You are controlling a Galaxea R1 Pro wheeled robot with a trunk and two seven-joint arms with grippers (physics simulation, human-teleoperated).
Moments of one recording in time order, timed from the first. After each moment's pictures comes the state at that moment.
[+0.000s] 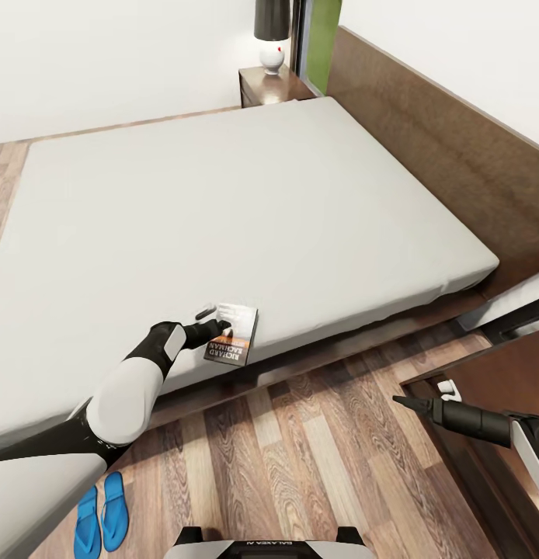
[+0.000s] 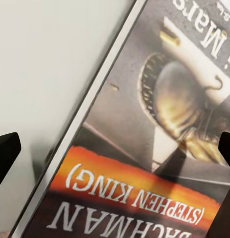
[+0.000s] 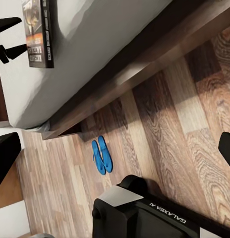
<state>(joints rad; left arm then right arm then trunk) -1.19 -0.13 0.79 -0.33 -0.35 0.48 -0.22 -0.53 -0.43 -0.25 -0.92 -0.21 0.77 1.22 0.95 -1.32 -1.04</state>
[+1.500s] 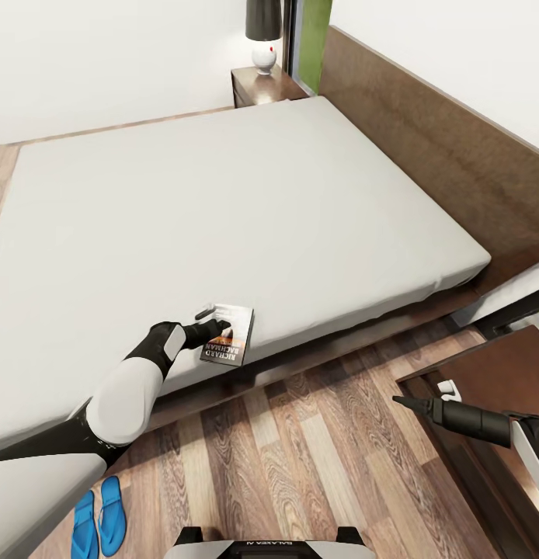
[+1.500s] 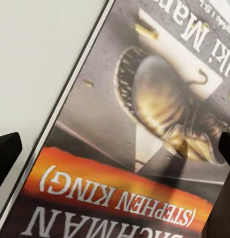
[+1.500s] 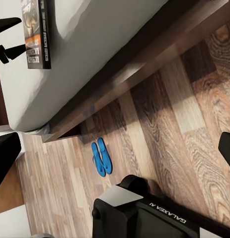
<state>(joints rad) -1.19 -0.13 0.79 -0.33 -0.35 0.48 -0.22 -0.53 -0.43 -0.25 -0.92 -0.21 0.77 1.22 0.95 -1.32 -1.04</state>
